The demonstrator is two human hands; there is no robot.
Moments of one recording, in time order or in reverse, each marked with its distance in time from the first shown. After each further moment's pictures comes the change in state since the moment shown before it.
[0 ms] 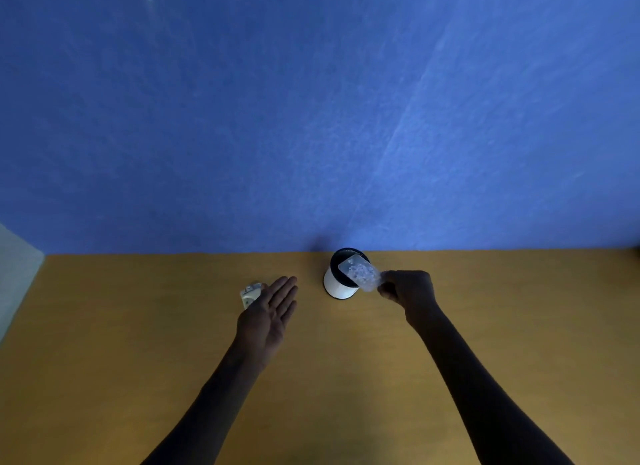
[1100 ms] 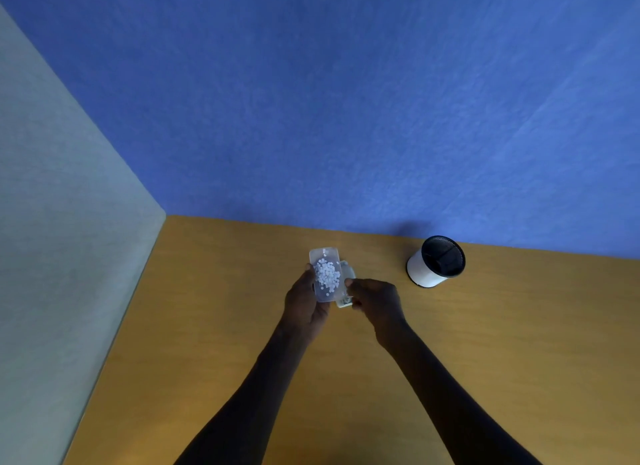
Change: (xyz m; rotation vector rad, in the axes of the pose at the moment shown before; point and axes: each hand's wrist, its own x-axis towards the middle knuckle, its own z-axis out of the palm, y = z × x) left_hand -0.027 0.053 -0.054 -0.216 0.071 0.093; right_hand -0.102 0.067 0.174 -0.155 -0.370 -0.135
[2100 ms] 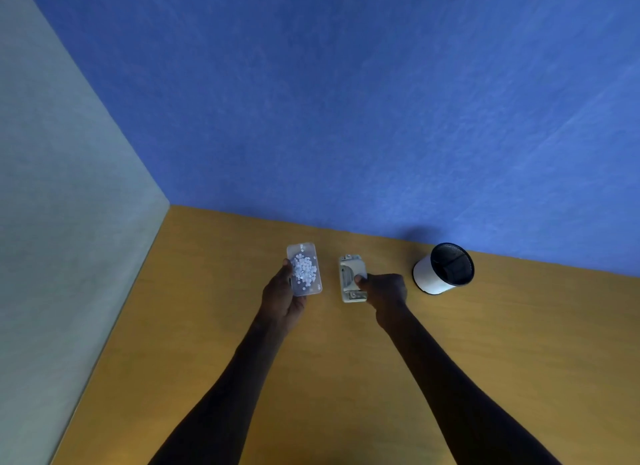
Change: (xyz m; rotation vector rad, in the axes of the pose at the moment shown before) left_hand 0.027 0.027 -0.052 -0.102 0.117 0.071; right_hand 0.032 -0.014 0.013 -0.171 0.217 0.141
